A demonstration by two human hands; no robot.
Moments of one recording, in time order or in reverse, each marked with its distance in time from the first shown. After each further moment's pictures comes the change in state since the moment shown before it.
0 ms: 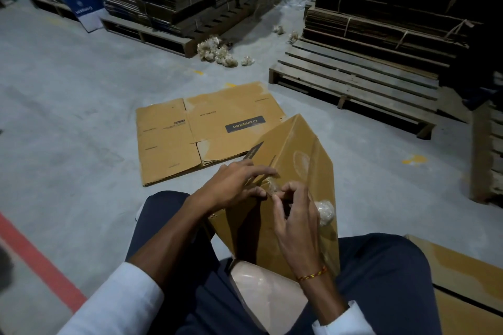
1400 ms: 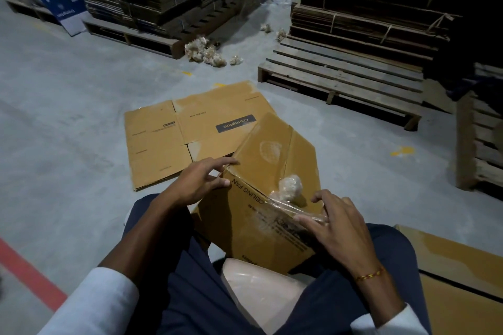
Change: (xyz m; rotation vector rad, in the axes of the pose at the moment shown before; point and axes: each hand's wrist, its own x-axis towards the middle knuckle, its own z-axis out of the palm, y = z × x) left_hand -0.021 -0.045 -0.006 -0.363 0.040 -0.194; right_hand 0.004 0.052 -0.087 -0.410 -0.378 0.223
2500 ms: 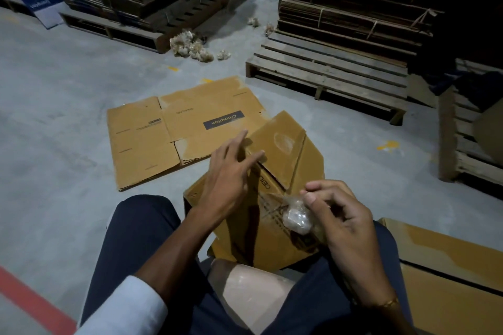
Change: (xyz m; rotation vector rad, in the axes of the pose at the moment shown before) left_hand 0.027 0.061 0.073 0.498 0.354 0.176; right_hand -0.023 -0.051 -0.048 0.883 0.195 0.044
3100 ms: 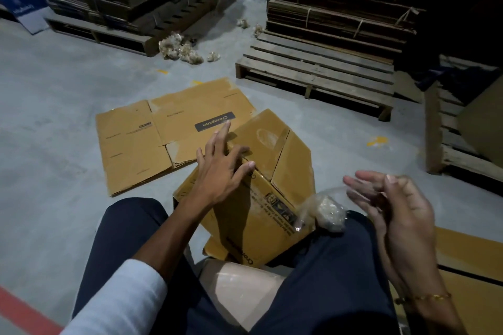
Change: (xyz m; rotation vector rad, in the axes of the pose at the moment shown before) left_hand 0.015 -0.008 0.009 -0.149 -0.064 -0.051; right_hand 0.005 0.002 -0.069 0.294 0.319 0.099
